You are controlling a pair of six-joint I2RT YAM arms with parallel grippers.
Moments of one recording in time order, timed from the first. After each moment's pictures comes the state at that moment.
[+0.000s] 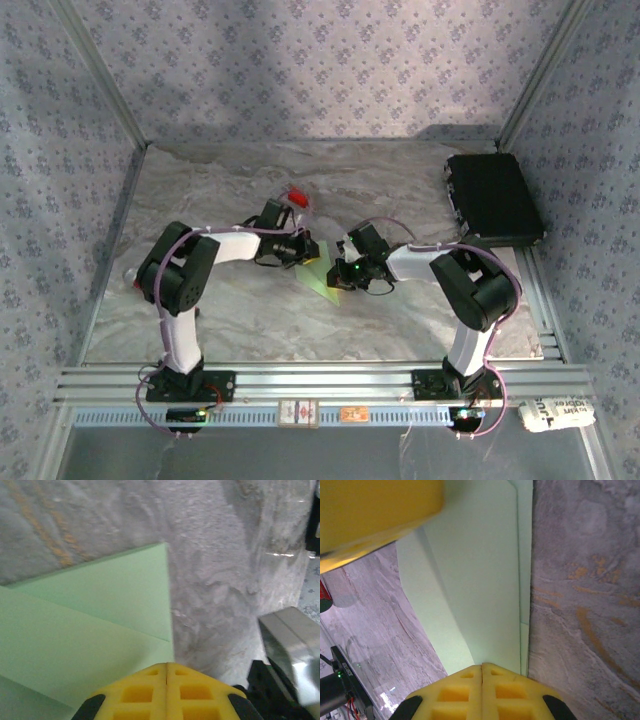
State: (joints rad) left arm -0.53 1.92 1.02 -0.05 0.61 -0.80; right arm 0.61 1.78 0.83 -0.07 -0.55 0.66
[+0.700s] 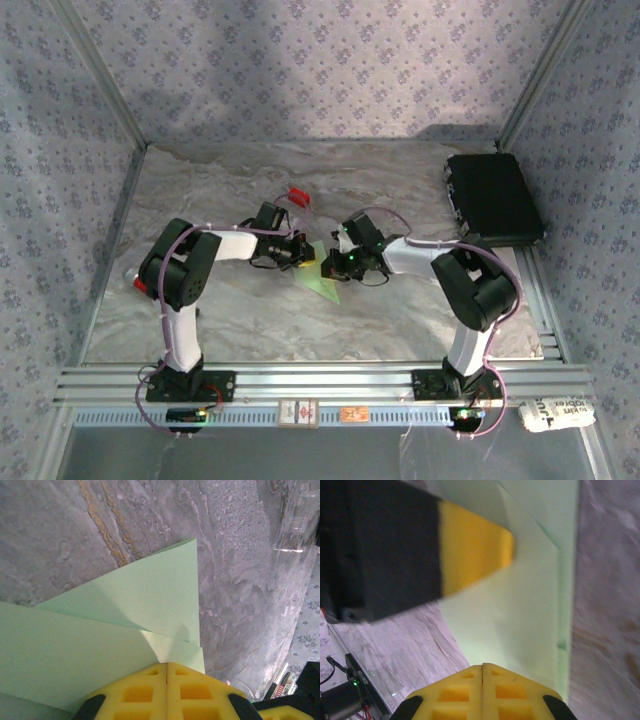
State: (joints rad) left arm -0.49 1.94 1.00 -0.03 0.65 -0.75; right arm 0.63 1.79 0.95 -0.12 -0.54 0.68
